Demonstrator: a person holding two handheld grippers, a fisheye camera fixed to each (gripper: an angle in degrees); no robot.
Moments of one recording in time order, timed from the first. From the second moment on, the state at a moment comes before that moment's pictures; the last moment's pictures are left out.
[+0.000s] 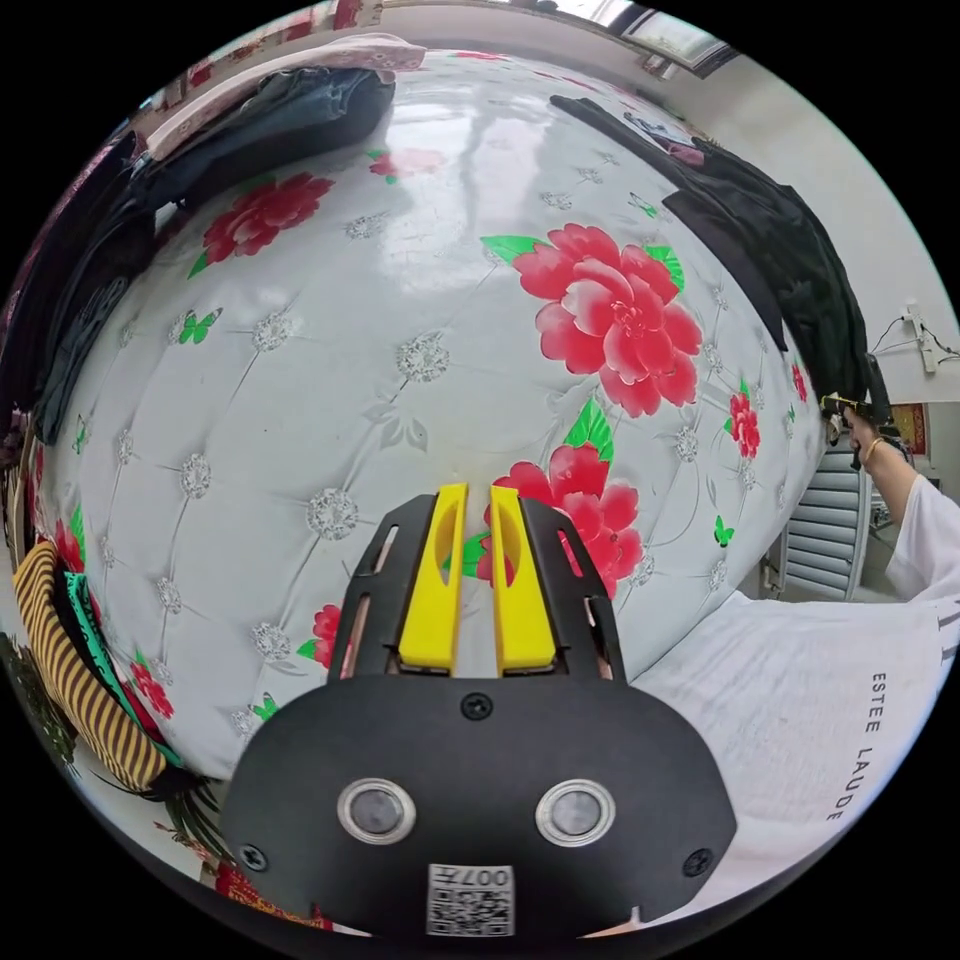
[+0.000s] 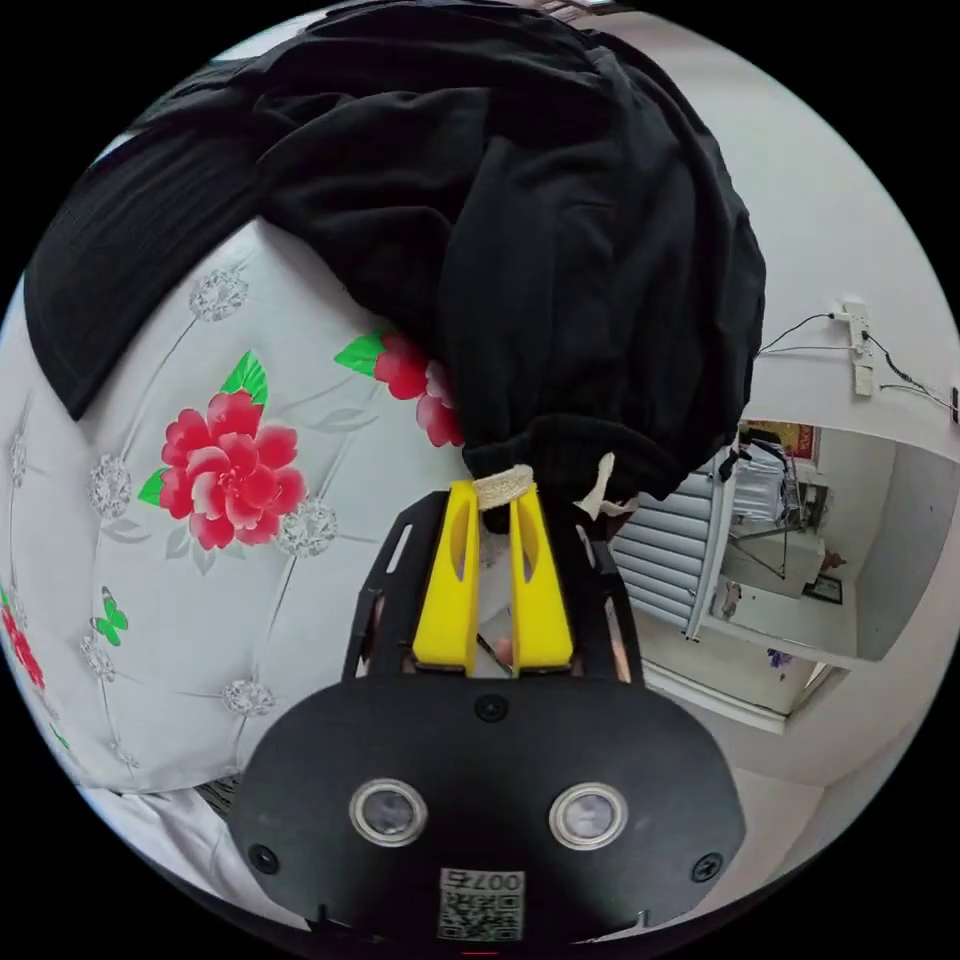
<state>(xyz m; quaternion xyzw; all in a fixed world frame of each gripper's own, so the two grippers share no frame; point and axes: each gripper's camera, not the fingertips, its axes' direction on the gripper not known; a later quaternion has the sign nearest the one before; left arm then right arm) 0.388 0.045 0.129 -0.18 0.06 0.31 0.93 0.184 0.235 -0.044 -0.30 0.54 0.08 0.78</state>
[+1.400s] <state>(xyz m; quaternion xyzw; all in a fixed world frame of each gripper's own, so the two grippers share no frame) 0.246 0.105 -0.006 -0.10 0.06 0.25 0.96 0.163 0.198 0.034 -0.10 0.02 0.05 0.99</state>
